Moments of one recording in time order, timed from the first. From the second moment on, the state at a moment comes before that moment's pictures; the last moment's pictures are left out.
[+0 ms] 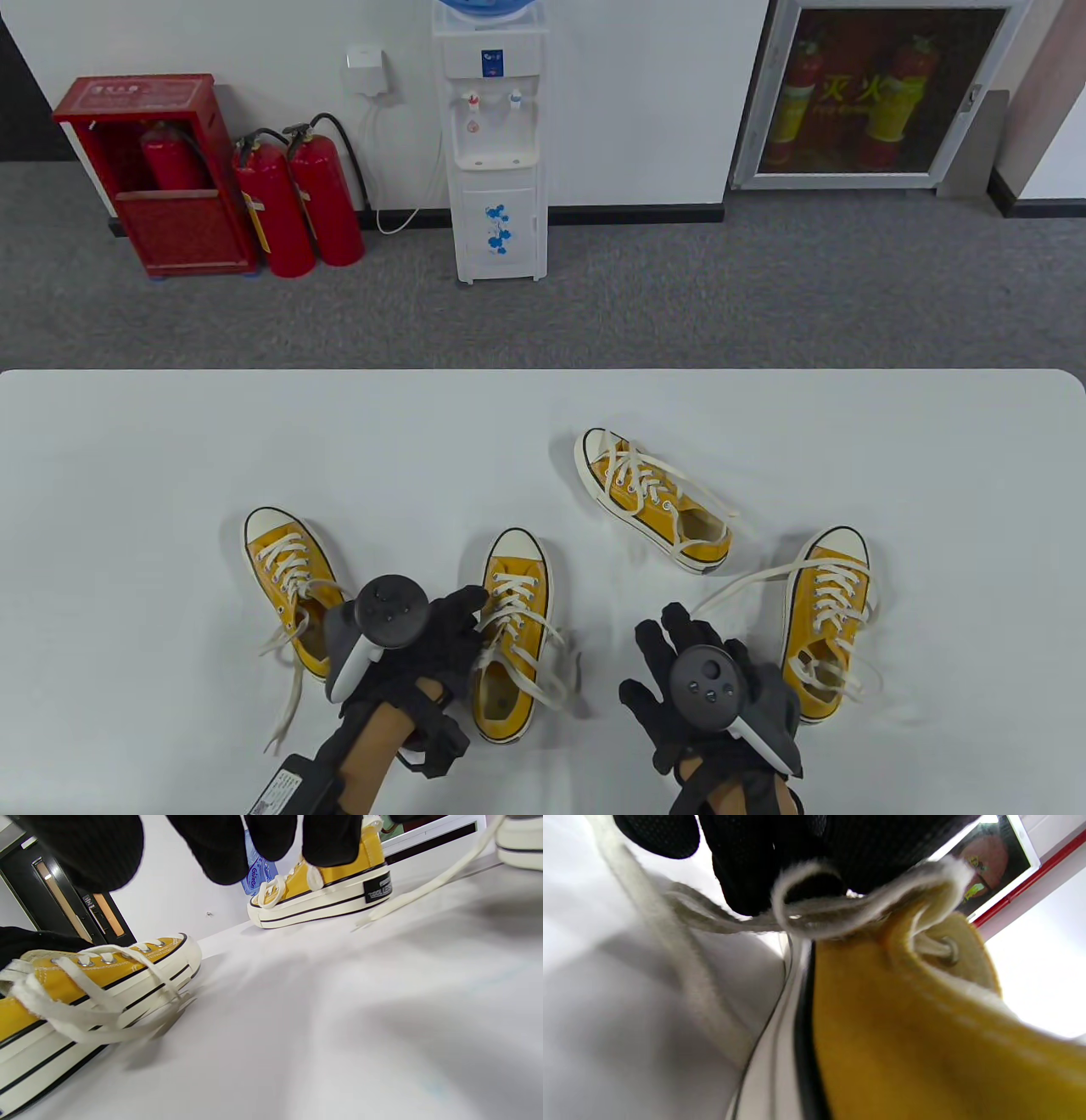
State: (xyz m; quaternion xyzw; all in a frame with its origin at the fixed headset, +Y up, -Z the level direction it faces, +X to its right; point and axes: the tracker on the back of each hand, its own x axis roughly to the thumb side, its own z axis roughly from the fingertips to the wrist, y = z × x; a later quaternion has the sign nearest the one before) left_hand -0.180 -0.755 -0.308 -0.12 -0.05 0.37 0.92; right_hand 0.143 -0.734 -0.244 0.06 0.03 0.98 0.19
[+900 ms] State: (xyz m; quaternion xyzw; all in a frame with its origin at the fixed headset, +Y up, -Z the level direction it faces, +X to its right) left_hand -0.252 -0.706 -0.298 0.00 -0.07 0.75 0.66; right_hand 0.144 -0.735 -0.245 0.06 0.03 0.98 0.20
